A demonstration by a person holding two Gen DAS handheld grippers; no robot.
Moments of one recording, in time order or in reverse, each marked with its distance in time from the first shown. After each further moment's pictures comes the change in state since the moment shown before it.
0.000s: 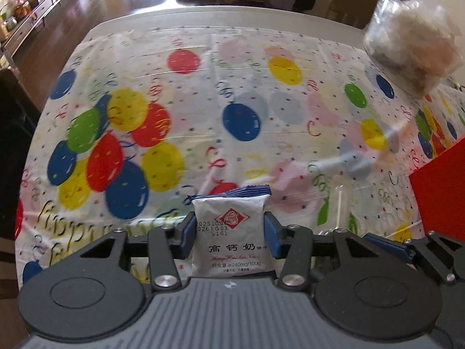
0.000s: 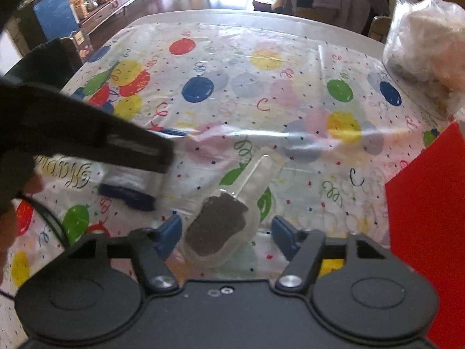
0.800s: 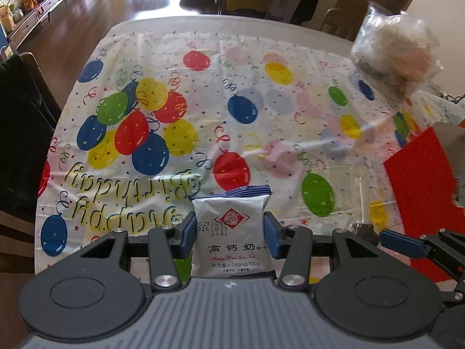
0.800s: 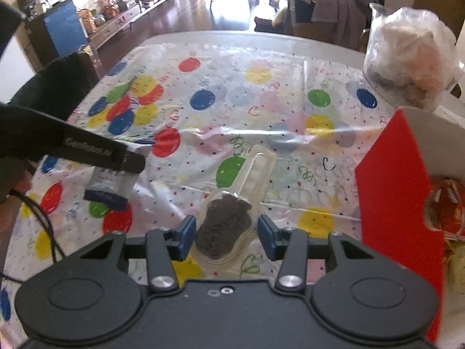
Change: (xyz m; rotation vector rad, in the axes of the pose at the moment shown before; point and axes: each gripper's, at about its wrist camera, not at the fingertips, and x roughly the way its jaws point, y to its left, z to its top) left arm -0.057 0.006 -0.036 -0.034 -0.036 -0.034; right arm -0.072 -0.014 -0.035 -0.033 -0.080 0.045
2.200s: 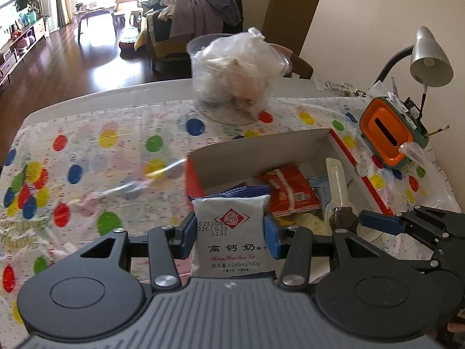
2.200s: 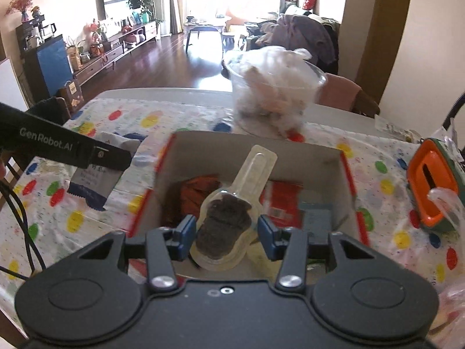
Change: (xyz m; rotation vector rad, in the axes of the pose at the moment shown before) left arm -0.094 -0.281 -0.016 0.170 -0.153 -0.094; right arm -0.162 -0.224 -0.060 -0.004 -0.167 -0.086
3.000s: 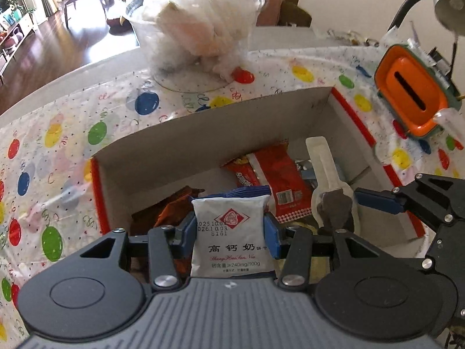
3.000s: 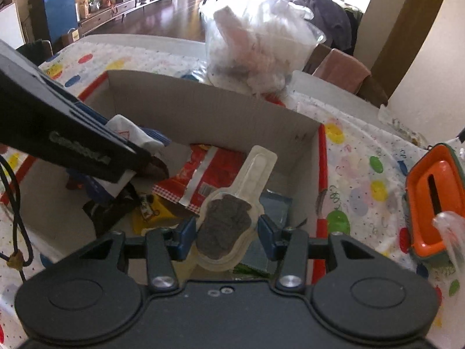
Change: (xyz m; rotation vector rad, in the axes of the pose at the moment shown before) left arm 0.131 -0.073 0.027 0.081 0.179 0.078; right arm 0.090 -0.065 -0.005 -0.166 0.140 -0.007
